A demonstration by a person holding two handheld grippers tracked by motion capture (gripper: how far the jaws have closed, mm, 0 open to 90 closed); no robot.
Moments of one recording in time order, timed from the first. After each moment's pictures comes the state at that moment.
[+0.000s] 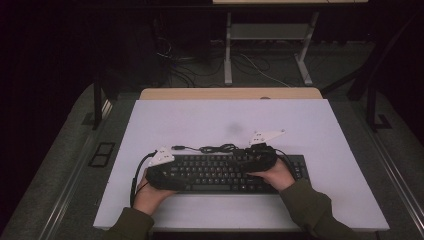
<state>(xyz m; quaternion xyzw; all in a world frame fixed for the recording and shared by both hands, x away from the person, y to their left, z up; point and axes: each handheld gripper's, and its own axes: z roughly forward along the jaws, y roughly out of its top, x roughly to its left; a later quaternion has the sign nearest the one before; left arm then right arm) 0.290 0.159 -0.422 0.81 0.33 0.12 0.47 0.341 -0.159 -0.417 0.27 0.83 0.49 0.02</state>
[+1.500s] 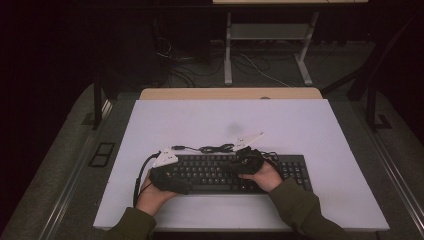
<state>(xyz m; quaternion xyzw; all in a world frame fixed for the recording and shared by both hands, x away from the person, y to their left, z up) 0.291 0.153 -0.427 0.81 0.33 0.12 0.47 0.345 -0.127 -0.435 0.25 0.87 0.42 0.01</state>
